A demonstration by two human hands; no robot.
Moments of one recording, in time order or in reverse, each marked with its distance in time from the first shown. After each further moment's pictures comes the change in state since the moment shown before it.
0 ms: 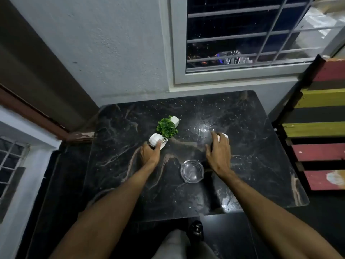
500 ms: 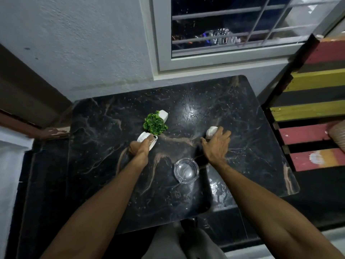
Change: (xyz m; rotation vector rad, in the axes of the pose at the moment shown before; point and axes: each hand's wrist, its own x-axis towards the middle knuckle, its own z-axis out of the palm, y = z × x) left_hand 0.055 0.012 0.032 -0.364 0.021 -0.347; right_hand 0.041 0.015 0.034 -0.007 0.018 0.507
